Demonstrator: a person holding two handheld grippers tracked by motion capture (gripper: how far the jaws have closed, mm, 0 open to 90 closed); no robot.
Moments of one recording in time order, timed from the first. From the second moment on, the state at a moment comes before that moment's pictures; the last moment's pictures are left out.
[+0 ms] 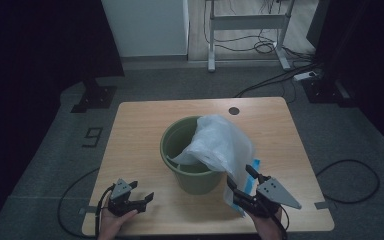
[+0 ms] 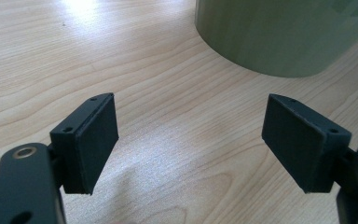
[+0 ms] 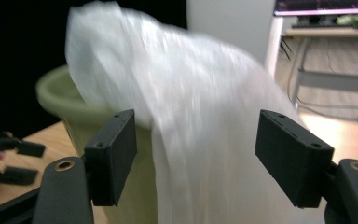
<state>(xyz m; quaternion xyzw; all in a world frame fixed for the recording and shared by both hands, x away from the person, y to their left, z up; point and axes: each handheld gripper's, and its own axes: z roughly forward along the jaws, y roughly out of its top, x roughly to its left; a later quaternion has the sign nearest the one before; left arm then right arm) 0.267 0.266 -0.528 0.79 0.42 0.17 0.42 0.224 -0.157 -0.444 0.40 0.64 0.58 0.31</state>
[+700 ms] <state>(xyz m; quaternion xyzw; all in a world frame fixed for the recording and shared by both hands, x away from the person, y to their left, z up) 0.267 0.268 -0.526 0.78 0.43 0.17 0.42 0.251 -0.154 -0.486 0.48 0.60 0.51 0.39</state>
